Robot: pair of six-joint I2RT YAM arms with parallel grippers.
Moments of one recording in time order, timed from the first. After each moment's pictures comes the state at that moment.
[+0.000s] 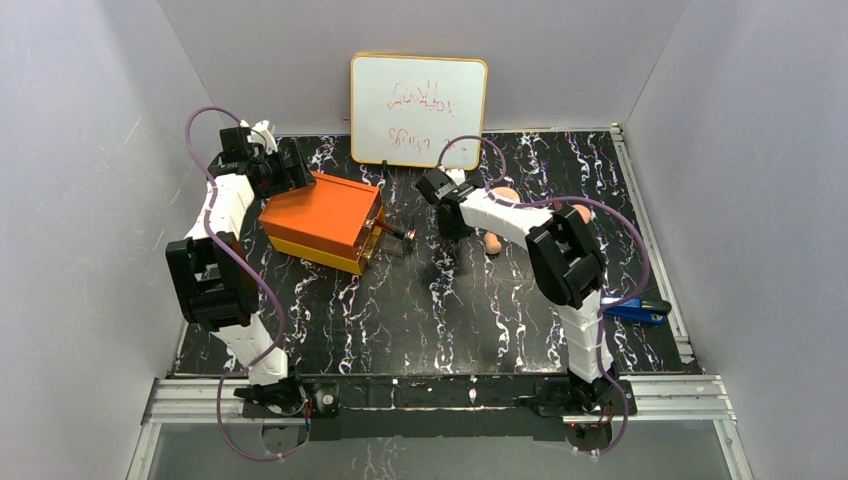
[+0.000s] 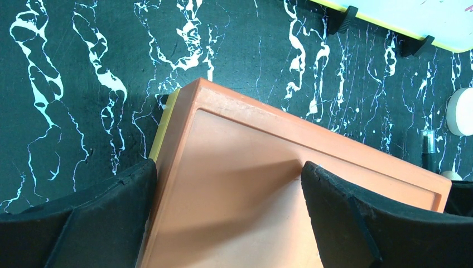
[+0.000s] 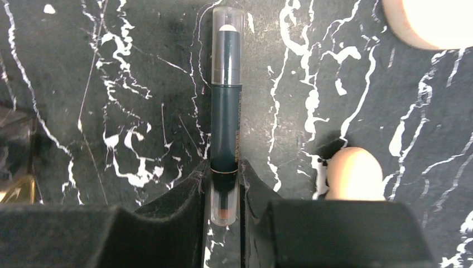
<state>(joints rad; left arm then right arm) 0.17 1.77 1.43 -0.49 0.35 -0.11 0.73 2.10 1.63 -0.71 0.38 0.52</state>
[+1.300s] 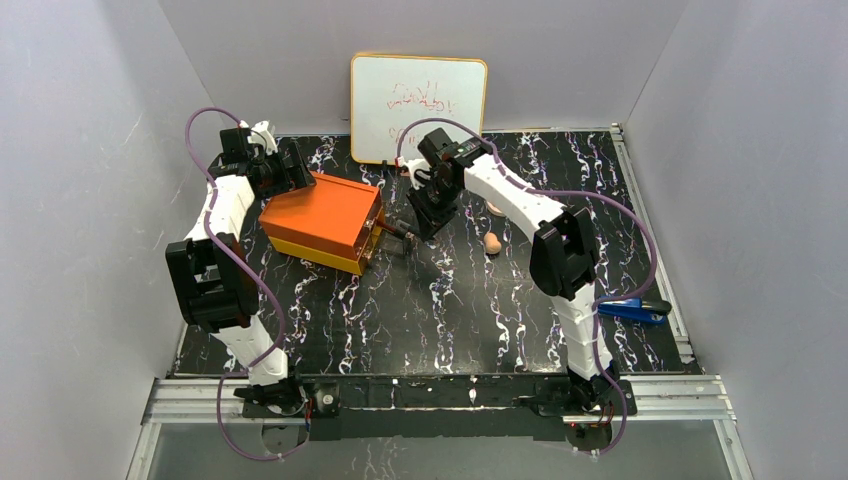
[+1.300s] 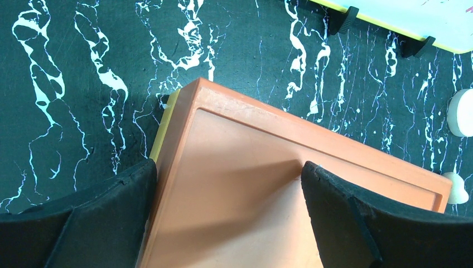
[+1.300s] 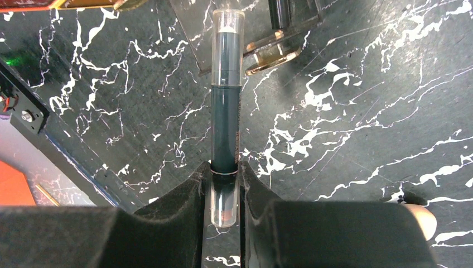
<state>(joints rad) 0.17 1.76 1.42 -0.48 0.35 -0.11 0.68 2.19 2.07 -1.12 -0.42 -0.05</state>
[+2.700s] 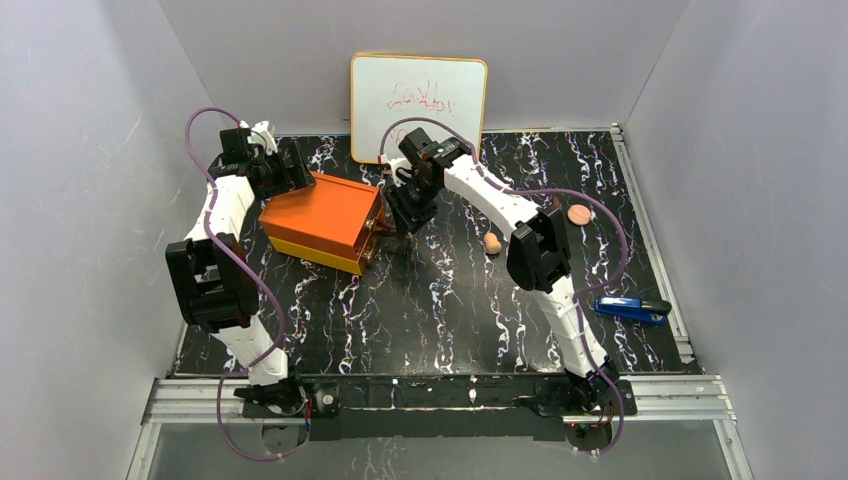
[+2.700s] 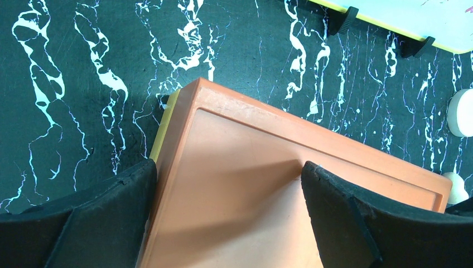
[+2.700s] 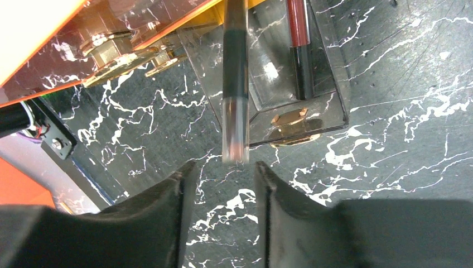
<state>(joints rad) 0.17 1.76 1.42 -0.47 0.35 -0.11 0.71 2.38 2.33 -1.16 -0.46 0.02</state>
